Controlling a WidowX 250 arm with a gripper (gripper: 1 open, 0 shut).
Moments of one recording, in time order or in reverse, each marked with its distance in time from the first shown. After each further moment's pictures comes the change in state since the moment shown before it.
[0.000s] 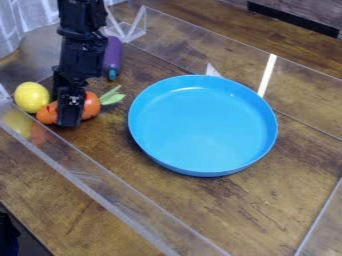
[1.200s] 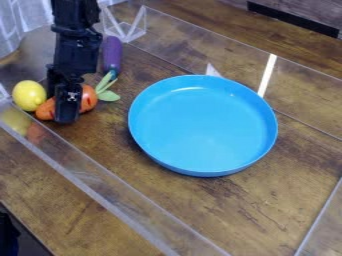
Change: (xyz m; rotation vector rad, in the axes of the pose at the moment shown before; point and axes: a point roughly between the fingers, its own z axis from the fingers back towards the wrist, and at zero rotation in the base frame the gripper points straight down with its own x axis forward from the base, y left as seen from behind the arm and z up) arm -0.004 0.007 0.000 -0.014 -0.010 0.067
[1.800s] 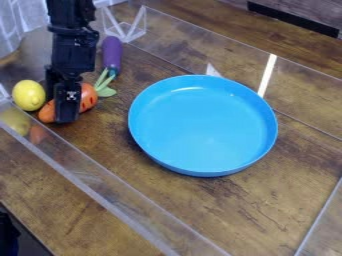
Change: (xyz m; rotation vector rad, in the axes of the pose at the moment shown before) arm -0.001 -0.001 -0.001 -0.044 -0.053 0.025
